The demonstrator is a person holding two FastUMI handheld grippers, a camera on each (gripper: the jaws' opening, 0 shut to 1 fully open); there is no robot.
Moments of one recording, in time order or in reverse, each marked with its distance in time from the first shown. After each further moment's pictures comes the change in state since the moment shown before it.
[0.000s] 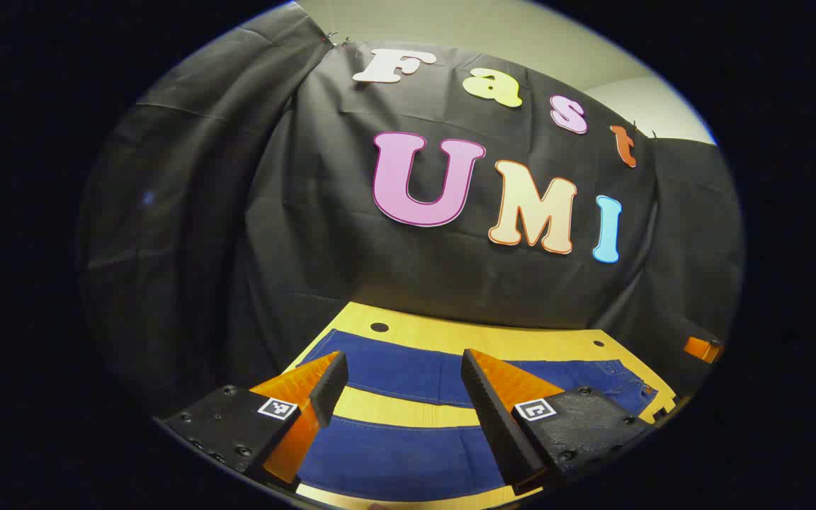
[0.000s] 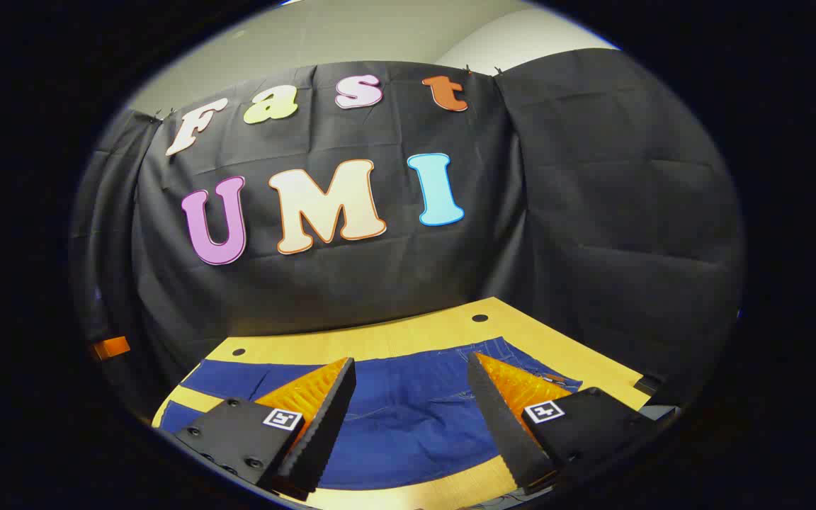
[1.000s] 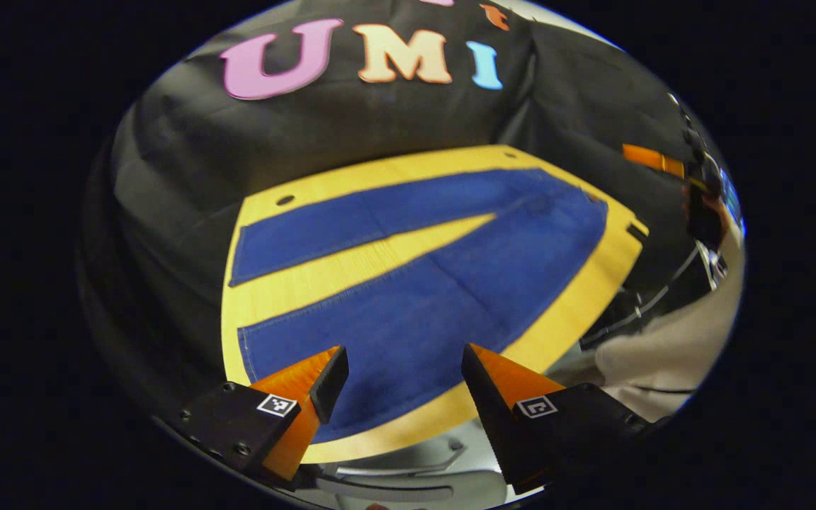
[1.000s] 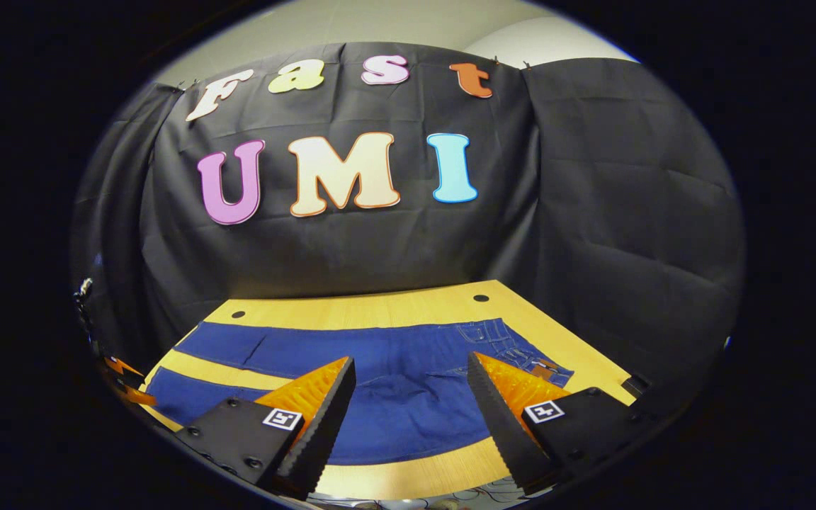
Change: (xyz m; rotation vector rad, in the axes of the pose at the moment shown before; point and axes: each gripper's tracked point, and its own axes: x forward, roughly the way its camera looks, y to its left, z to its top) left arm -0.084 0.030 -0.189 0.474 0.730 -0.502; right arm -0.022 0.010 -0.041 -0.127 0.115 0.031
